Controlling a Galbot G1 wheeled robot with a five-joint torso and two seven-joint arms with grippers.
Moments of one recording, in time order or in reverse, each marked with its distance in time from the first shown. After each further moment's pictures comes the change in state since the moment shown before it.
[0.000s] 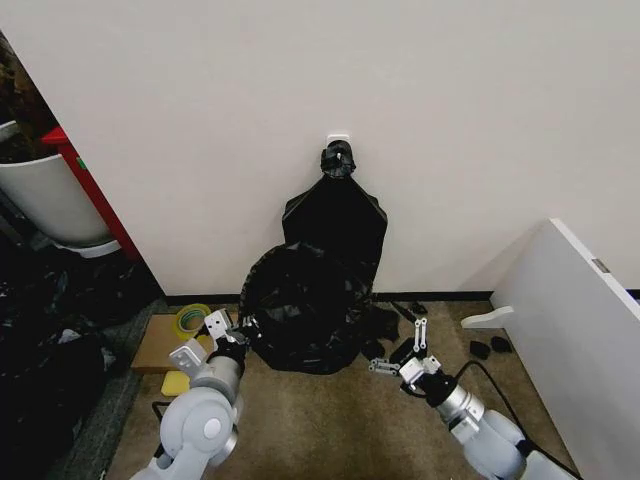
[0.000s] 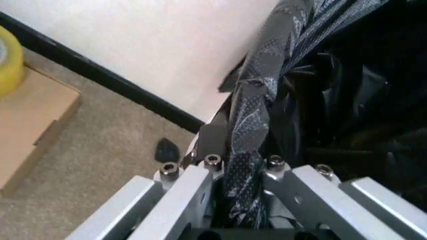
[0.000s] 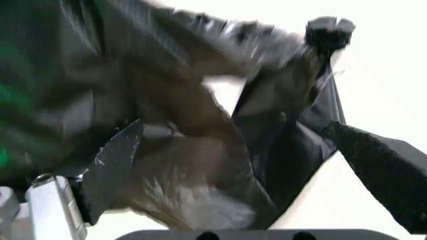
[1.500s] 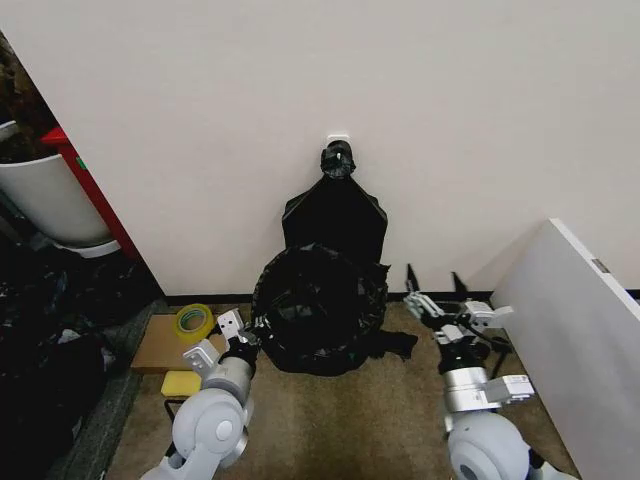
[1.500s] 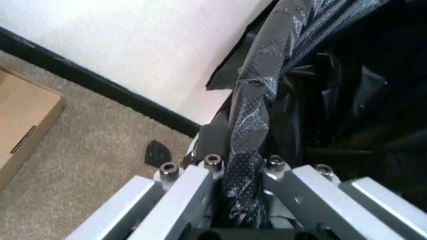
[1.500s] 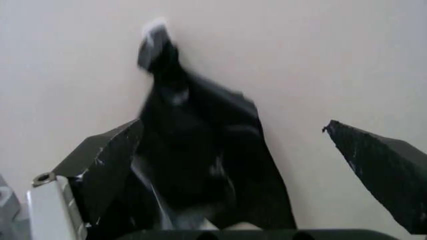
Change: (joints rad) left arm -0.024 0.001 0.034 0.041 0.035 -0.029 0.035; right arm -0.092 -0.009 -0.022 0.464 0.971 -0.201 0.182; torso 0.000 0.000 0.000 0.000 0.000
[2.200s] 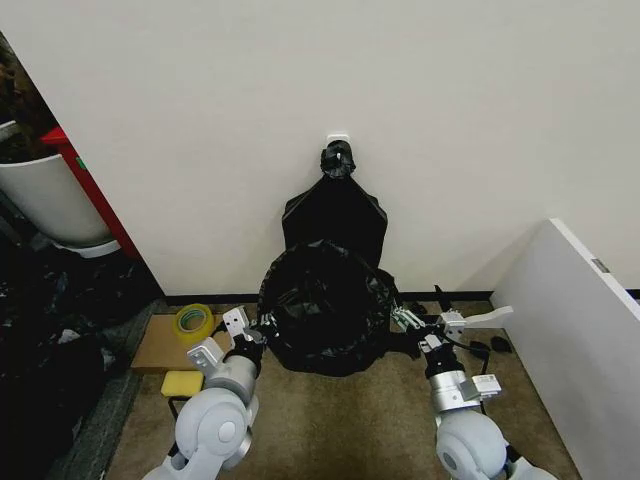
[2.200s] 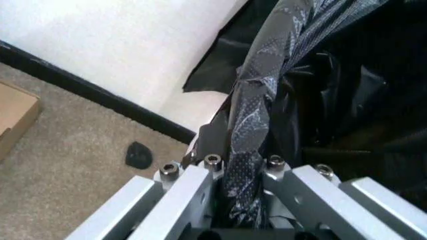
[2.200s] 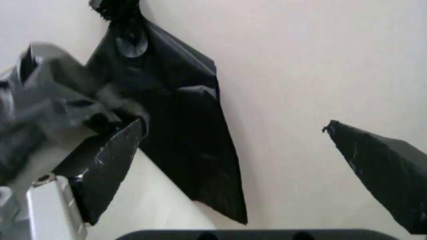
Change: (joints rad) left arm 0.004 -0.008 0.017 -0.057 -0.016 0.016 -0.003; right arm 0.021 0.134 0.034 -0.231 -0.194 -0.001 -0.064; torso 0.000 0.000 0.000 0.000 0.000
